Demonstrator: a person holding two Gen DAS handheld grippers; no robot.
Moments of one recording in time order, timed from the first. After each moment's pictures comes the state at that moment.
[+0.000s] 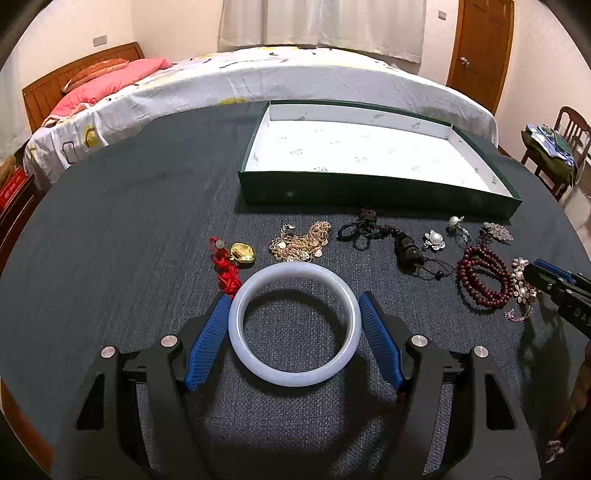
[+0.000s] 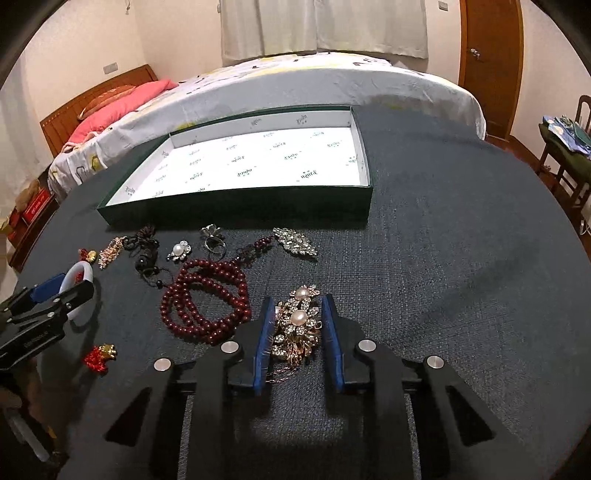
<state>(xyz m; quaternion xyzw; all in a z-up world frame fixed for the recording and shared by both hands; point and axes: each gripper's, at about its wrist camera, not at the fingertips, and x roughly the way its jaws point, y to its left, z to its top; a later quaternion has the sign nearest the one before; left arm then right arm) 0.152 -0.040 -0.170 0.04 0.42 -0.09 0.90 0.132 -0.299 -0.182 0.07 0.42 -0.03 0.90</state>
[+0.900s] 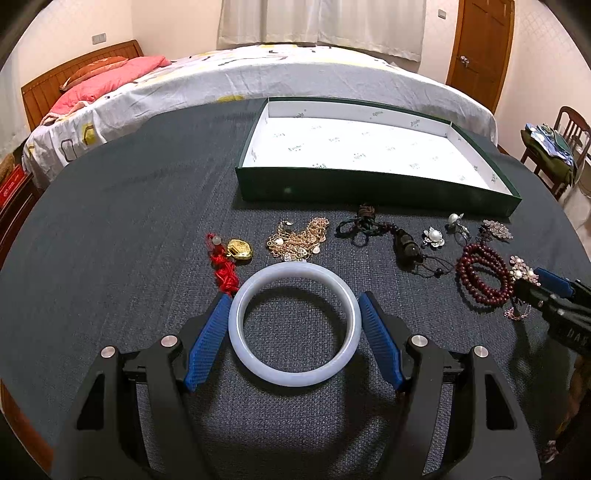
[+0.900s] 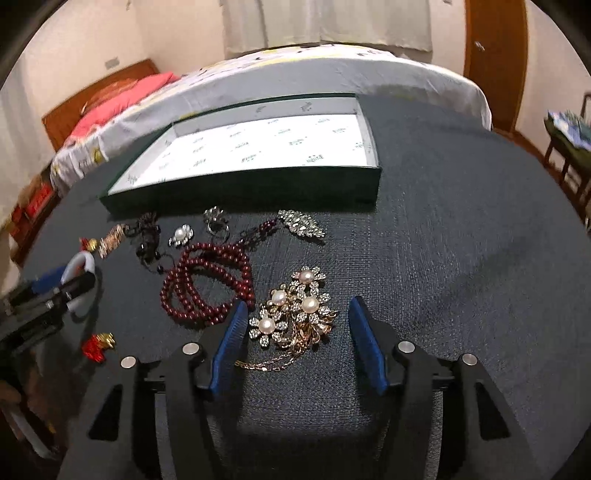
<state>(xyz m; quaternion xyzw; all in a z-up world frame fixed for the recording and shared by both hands) 0.151 -0.041 -0.172 0.04 0.43 -0.10 0.90 0.133 -0.288 -0.197 0.05 0.45 -0.02 0.89</state>
